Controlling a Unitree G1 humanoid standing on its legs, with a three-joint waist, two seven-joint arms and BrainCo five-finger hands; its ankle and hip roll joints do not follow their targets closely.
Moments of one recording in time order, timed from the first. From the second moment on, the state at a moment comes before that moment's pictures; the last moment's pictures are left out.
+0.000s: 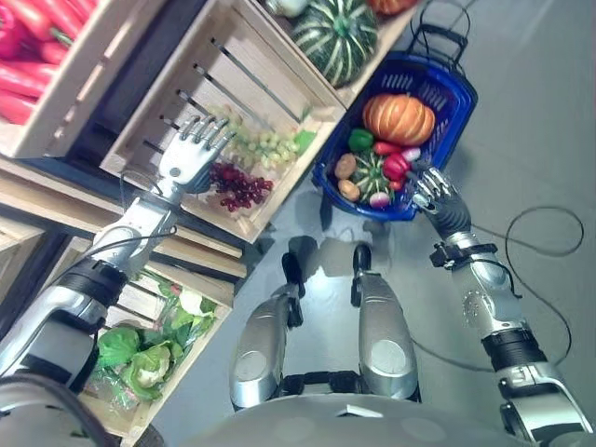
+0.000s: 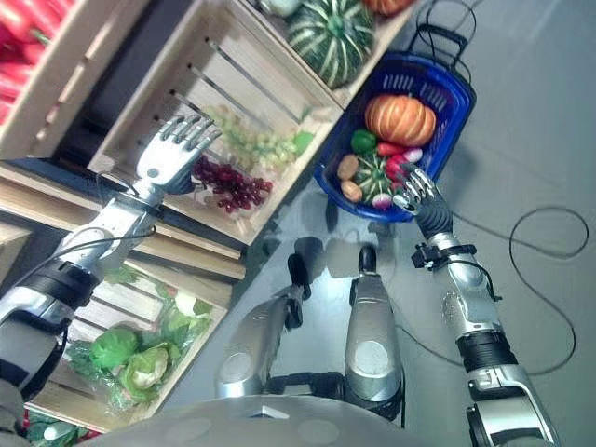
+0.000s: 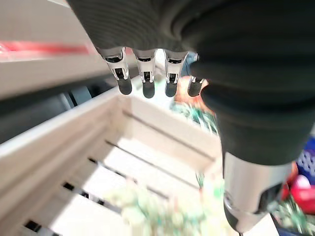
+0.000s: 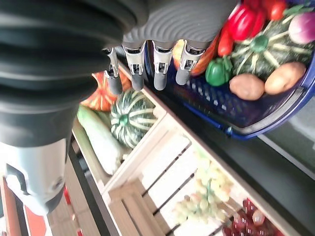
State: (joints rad) left arm -0.60 0.83 -0.59 0.45 0.90 -0.06 0.46; right arm -0.16 -0.51 0.09 0.27 0.66 -0.24 0.22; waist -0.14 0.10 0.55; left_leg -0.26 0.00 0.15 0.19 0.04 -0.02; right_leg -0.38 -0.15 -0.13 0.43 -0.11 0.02
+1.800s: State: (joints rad) left arm -0.84 0.67 -0.64 0.87 0.94 0.51 0.41; right arm -0.43 -0.63 0.04 0.02 0.69 -0.33 0.04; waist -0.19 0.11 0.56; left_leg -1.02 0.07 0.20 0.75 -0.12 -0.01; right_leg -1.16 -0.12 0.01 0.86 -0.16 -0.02
